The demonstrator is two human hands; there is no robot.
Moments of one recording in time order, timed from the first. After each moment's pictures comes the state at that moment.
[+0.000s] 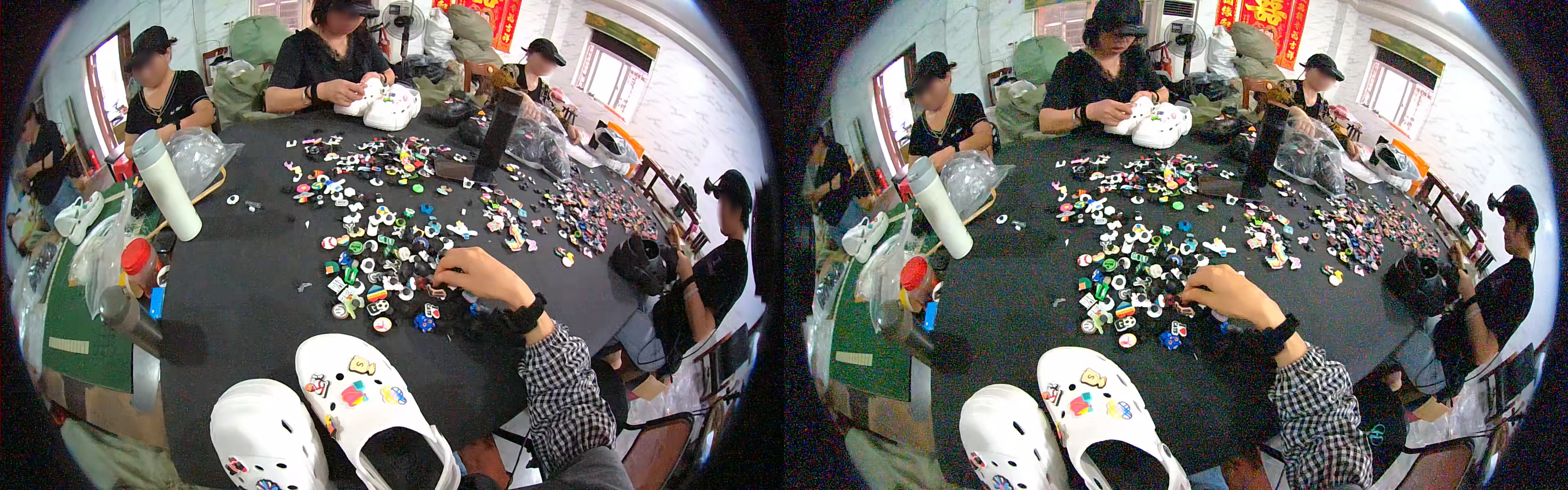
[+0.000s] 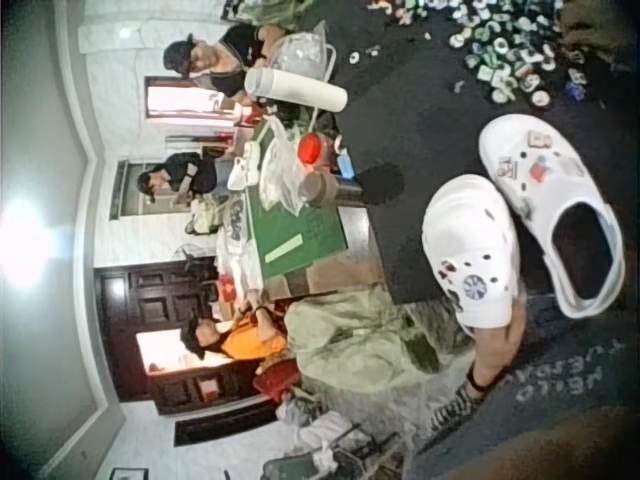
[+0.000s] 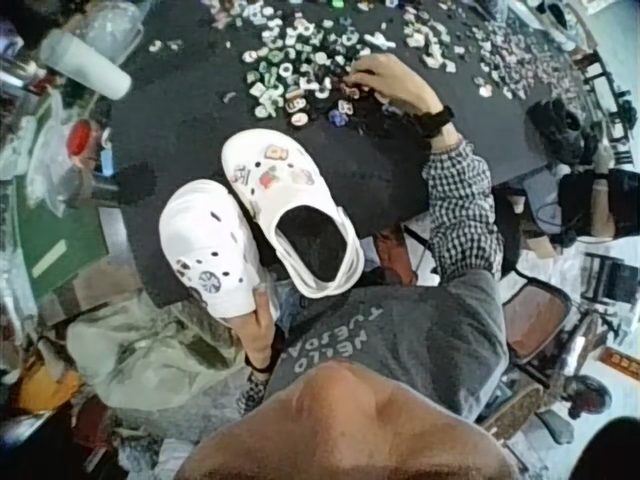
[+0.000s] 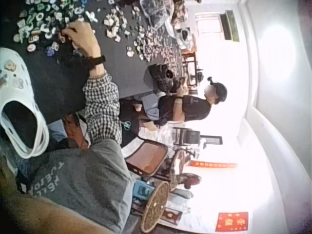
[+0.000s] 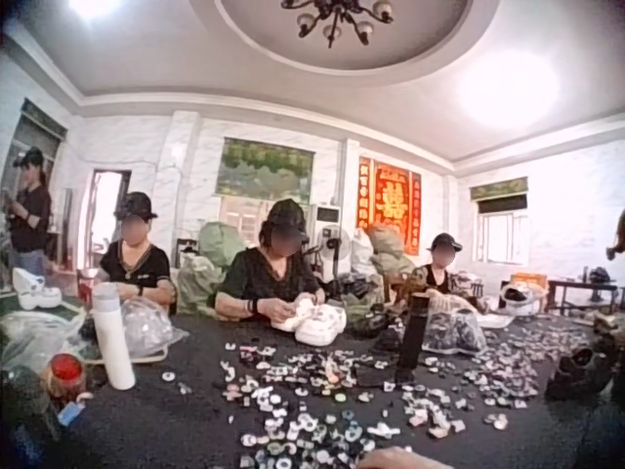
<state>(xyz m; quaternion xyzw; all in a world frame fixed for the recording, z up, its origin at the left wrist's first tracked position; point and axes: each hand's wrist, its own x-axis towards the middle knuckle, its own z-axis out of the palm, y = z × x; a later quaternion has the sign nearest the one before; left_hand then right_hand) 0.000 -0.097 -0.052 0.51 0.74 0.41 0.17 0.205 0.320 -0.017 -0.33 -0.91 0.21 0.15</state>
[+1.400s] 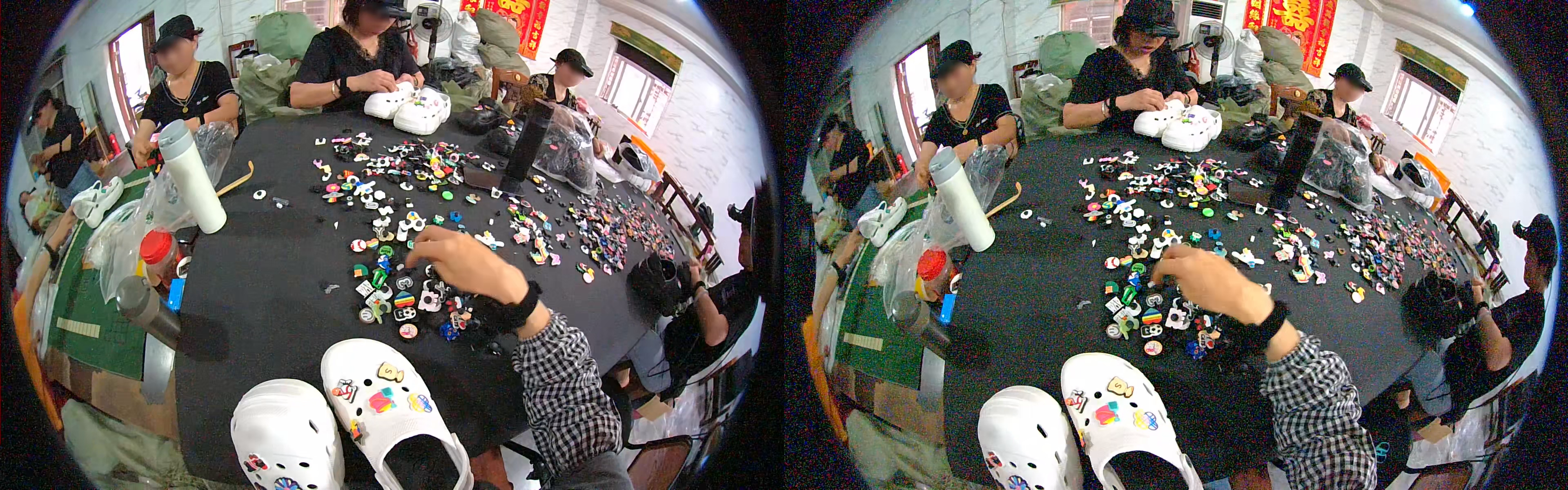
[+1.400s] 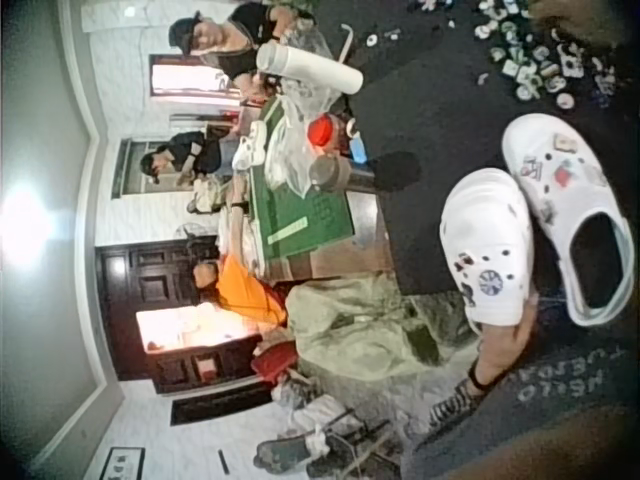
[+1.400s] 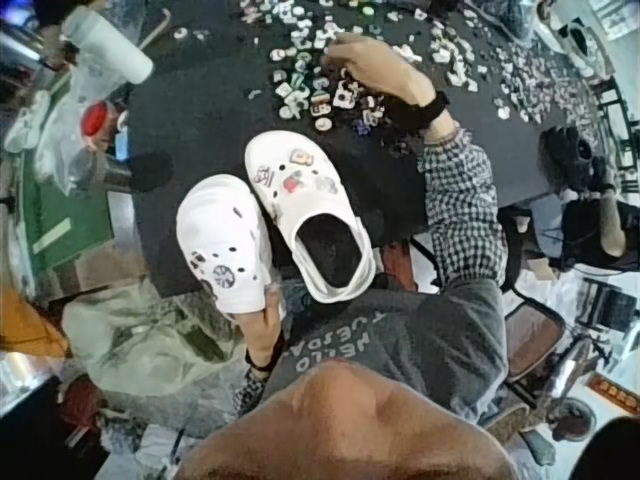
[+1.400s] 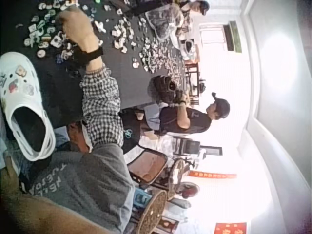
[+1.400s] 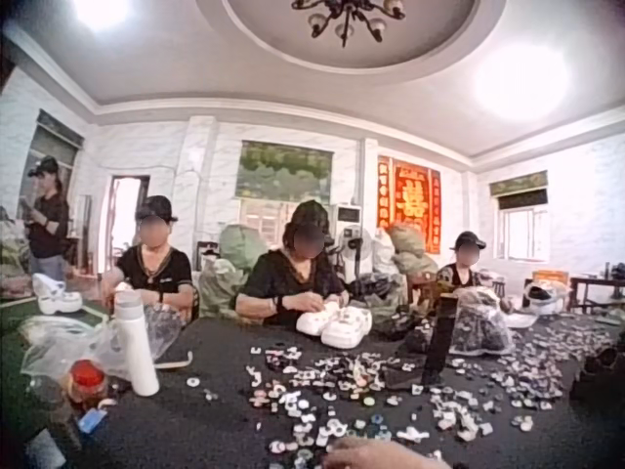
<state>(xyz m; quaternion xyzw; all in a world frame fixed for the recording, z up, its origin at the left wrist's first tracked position) -0.001 -0.089 -0.043 0.51 0.73 0.42 0.18 0.132 0.335 0.003 -0.21 -0.96 0.12 0.12</state>
